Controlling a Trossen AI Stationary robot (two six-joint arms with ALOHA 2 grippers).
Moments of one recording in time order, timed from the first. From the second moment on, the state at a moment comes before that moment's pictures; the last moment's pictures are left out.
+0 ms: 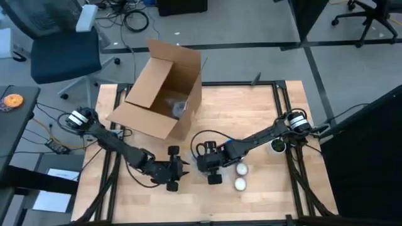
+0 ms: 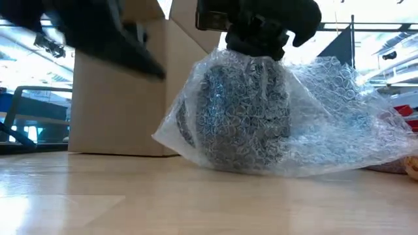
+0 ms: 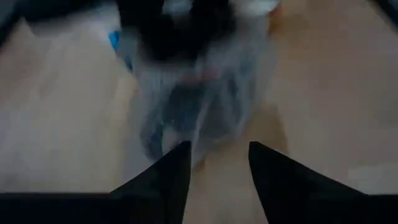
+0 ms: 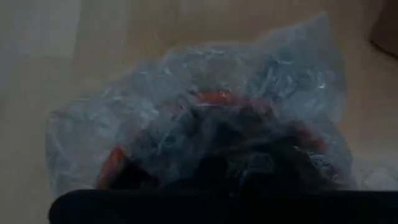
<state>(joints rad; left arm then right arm) -0.51 1.58 0.79 0.09 -0.51 -0.22 0.33 1.99 1.49 -0.68 0.13 0.18</state>
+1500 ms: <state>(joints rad) -0.40 1.87 0.96 0.31 -0.42 -0.03 0.41 1.99 2.02 -1.58 0.22 0.51</state>
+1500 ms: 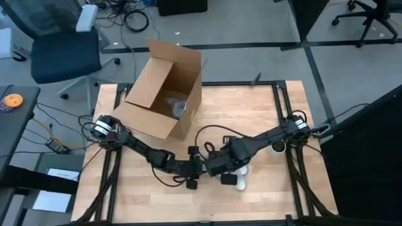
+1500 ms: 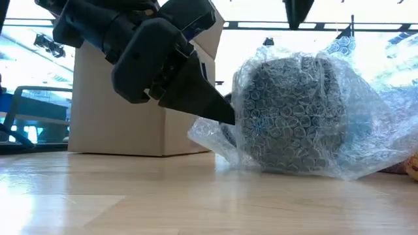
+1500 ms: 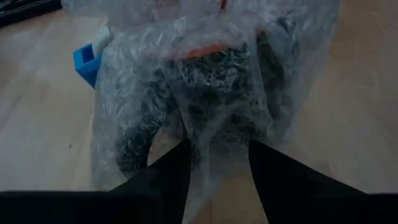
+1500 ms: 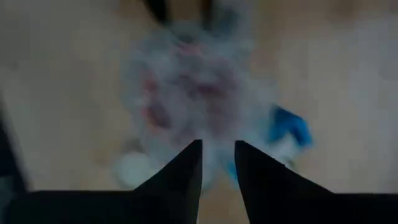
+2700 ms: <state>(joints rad) -0.40 1.87 0.96 0.34 -0.42 -0.03 0.40 2.00 1.90 -1.38 0.11 0.45</state>
